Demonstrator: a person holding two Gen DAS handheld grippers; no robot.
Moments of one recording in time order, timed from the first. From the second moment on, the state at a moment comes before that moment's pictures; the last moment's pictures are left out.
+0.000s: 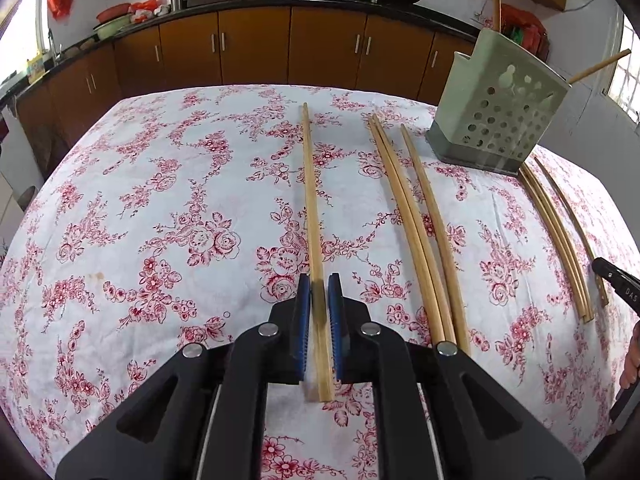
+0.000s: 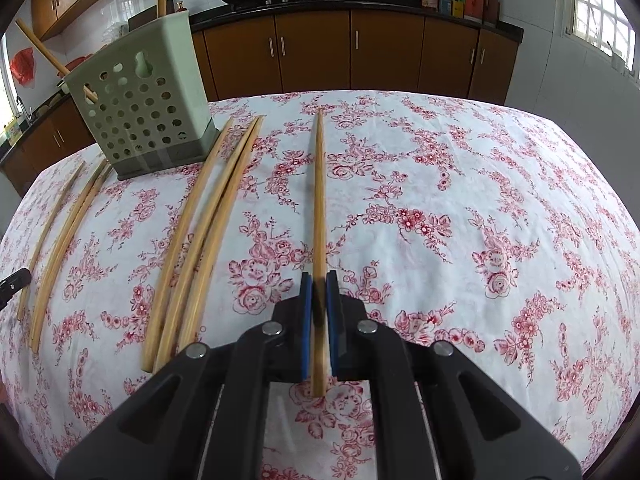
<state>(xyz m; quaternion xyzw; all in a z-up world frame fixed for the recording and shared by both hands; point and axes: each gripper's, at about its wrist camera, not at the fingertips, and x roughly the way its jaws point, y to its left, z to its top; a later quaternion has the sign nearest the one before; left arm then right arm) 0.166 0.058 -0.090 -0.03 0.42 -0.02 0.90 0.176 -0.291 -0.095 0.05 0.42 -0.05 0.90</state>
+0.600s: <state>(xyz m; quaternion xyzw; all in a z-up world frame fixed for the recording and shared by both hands) 0.165 0.053 -0.090 -0.02 0.43 -0.01 0.90 0.176 -0.292 -0.094 0.05 0.42 -0.04 0.90</state>
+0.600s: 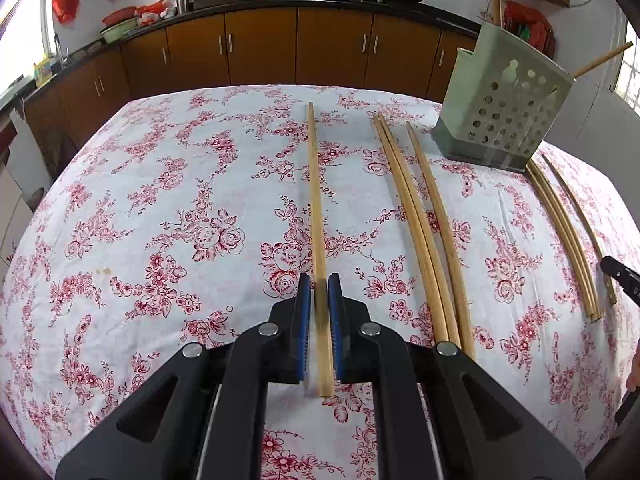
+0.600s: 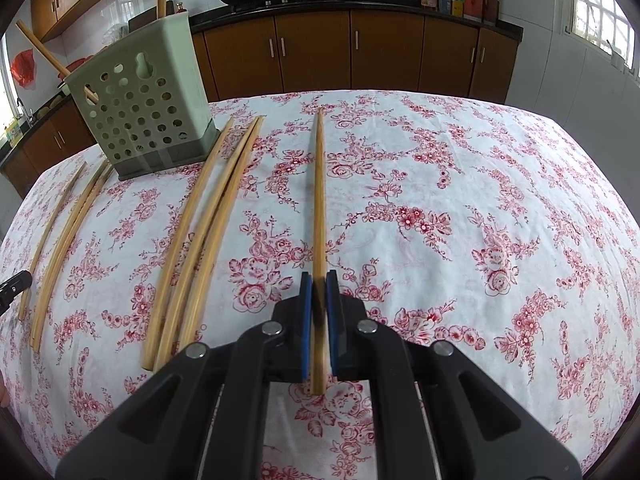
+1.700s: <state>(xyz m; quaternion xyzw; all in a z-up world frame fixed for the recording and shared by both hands) 0.155 0.077 0.064 -0.07 0.25 -0.04 0.96 0.147 -0.317 0.062 0.09 0.22 -0.05 0.97</state>
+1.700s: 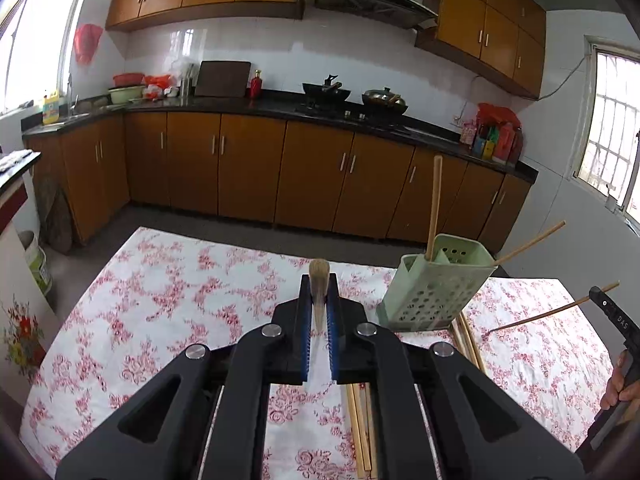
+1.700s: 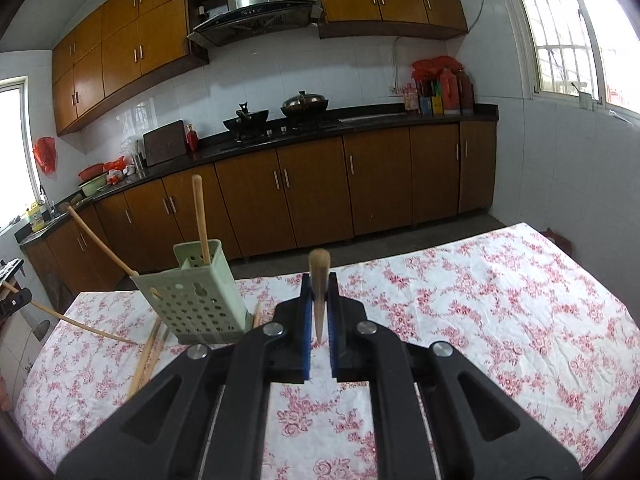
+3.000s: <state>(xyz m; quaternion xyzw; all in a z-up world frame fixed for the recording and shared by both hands) 0.203 -0.015 0.173 -0.08 0.11 -0.11 0.98 0.228 -0.256 0.174 0.09 0.18 0.08 0.98</state>
